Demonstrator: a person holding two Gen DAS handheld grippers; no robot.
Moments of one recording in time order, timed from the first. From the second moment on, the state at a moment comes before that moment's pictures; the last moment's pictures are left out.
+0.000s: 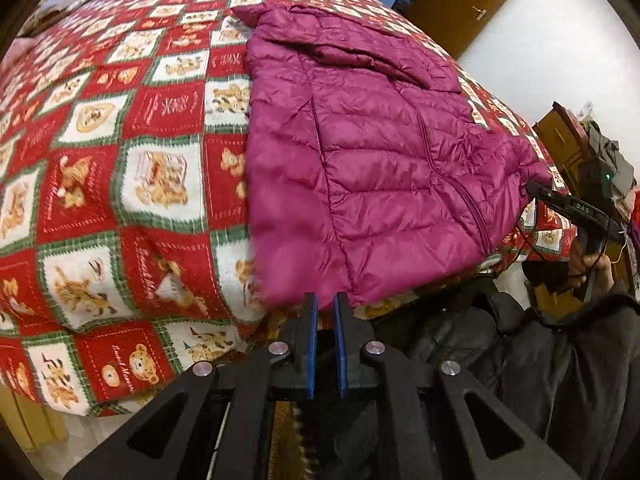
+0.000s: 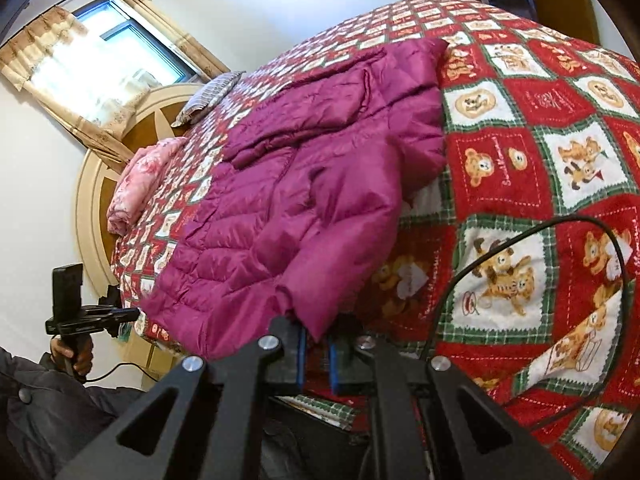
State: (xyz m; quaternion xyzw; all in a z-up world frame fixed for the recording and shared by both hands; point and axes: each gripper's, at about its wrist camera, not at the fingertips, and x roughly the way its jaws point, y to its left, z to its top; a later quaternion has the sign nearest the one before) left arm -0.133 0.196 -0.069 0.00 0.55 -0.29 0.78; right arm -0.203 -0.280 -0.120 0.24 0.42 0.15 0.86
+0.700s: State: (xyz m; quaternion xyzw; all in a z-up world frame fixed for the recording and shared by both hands) left arm -0.054 0.202 -0.149 -0.09 0.61 -0.28 0.74; right arm -0.202 -0.288 -0.135 0.27 0.44 0.12 0.85
